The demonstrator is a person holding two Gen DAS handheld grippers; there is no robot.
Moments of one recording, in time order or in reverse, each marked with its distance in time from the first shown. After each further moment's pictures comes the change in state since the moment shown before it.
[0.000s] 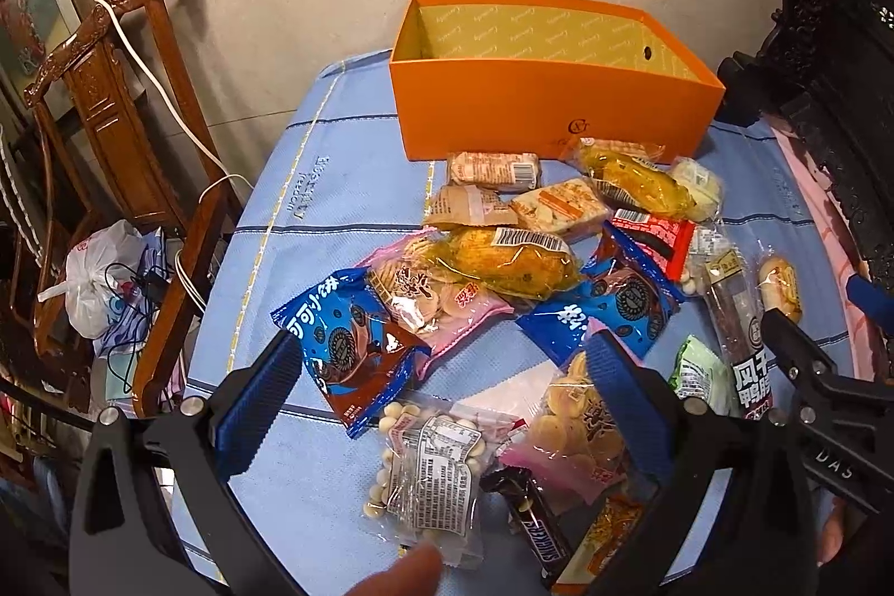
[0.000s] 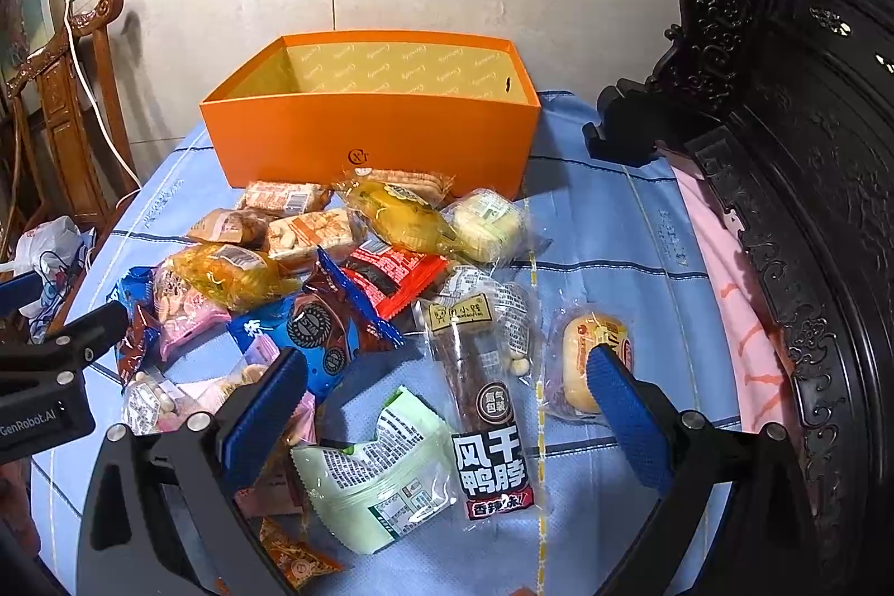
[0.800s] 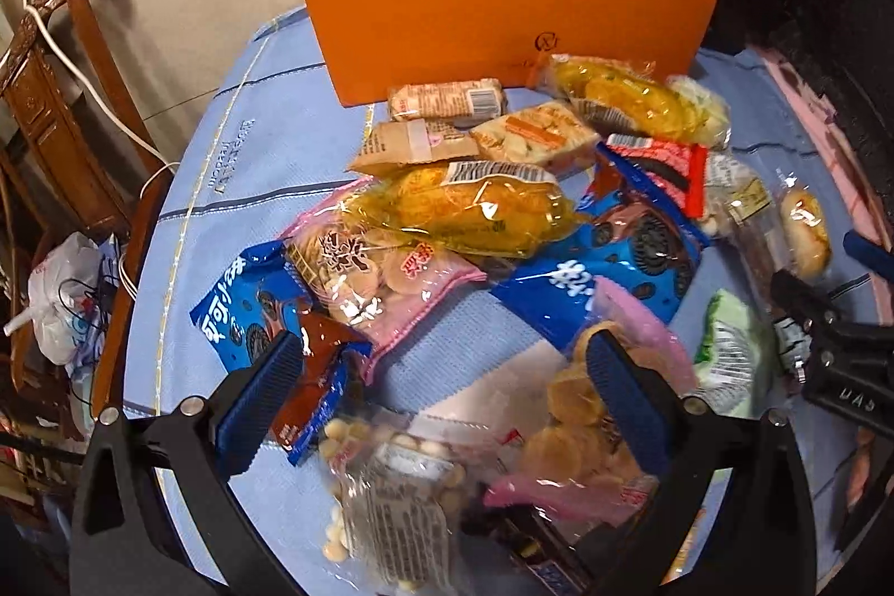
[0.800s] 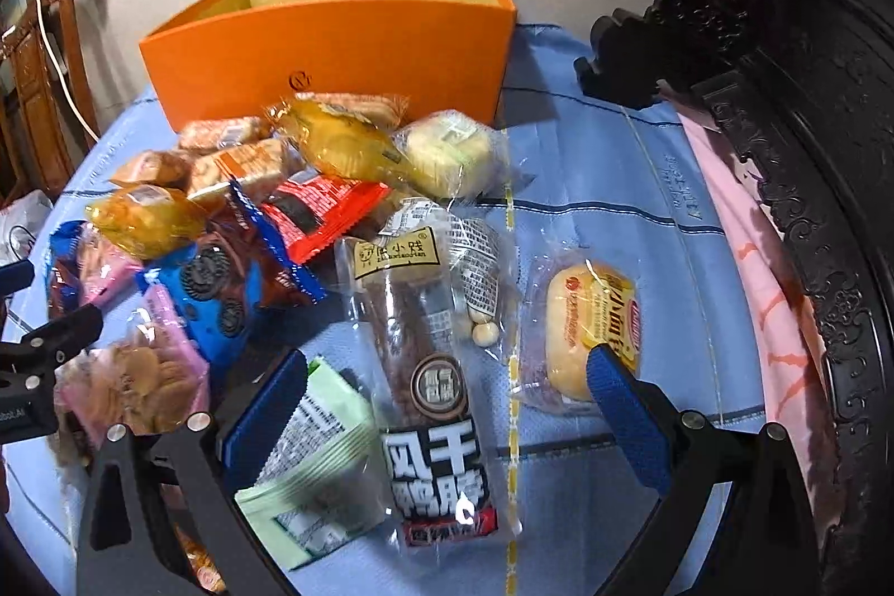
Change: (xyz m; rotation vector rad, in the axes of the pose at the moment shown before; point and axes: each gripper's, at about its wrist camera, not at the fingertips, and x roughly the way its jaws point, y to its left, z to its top) left arm 0.076 -0.021 -0.012 0.121 0.089 -0.056; right arm 0.070 -0.023 -0.020 -0.016 0.092 -0.022
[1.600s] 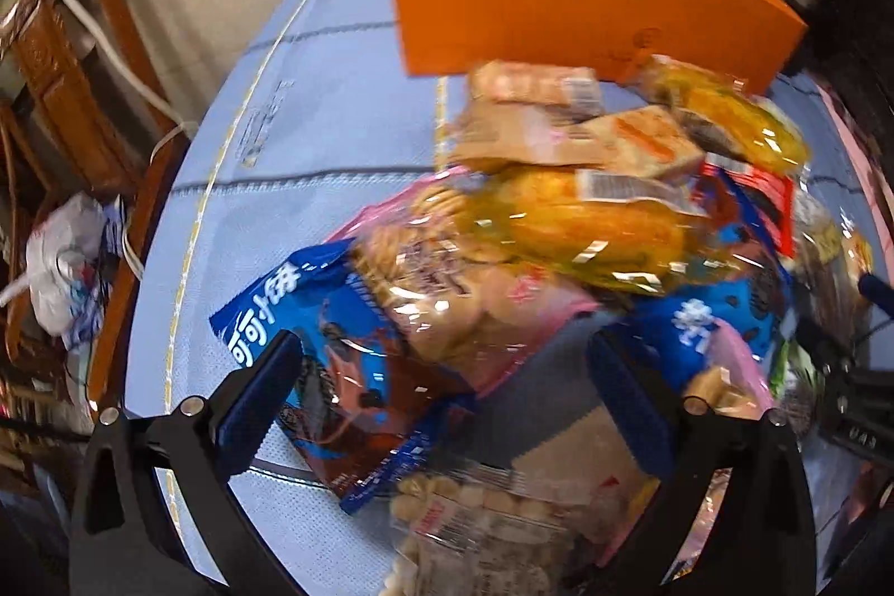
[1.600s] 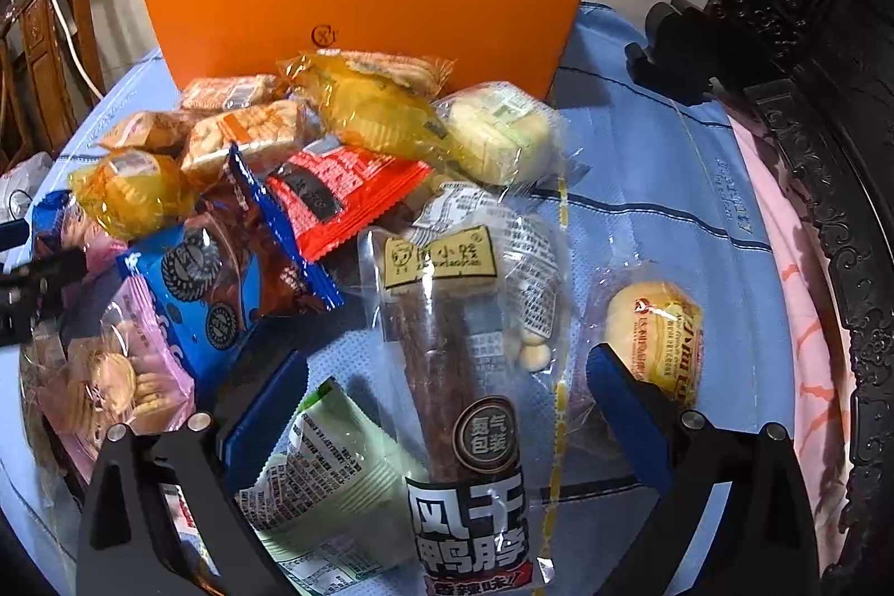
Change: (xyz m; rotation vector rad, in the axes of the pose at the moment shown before) left arm 0.040 0.052 0.013 -0.122 0.080 0.007; right arm 0.033 0.019 0.007 -0.073 0.067 0.020
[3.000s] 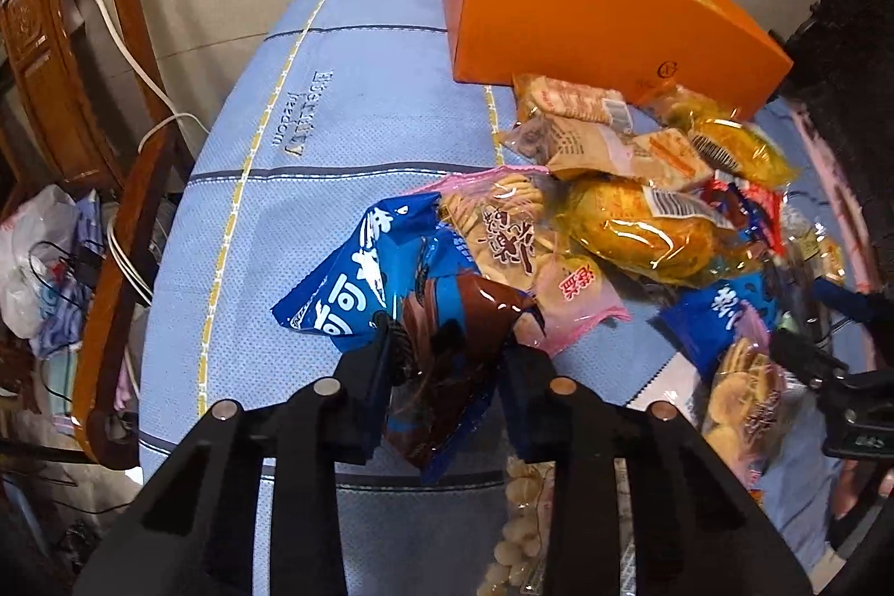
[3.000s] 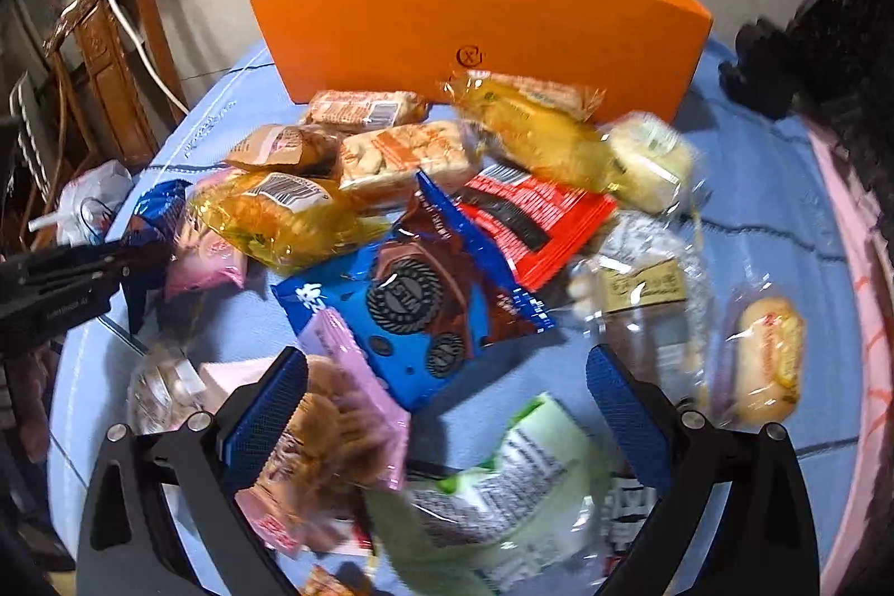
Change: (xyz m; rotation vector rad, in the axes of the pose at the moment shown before) left arm -0.006 0.061 -0.006 0.000 -0.046 -0.145; right arm -0.017 0.059 0.015 0.029 0.002 0.211
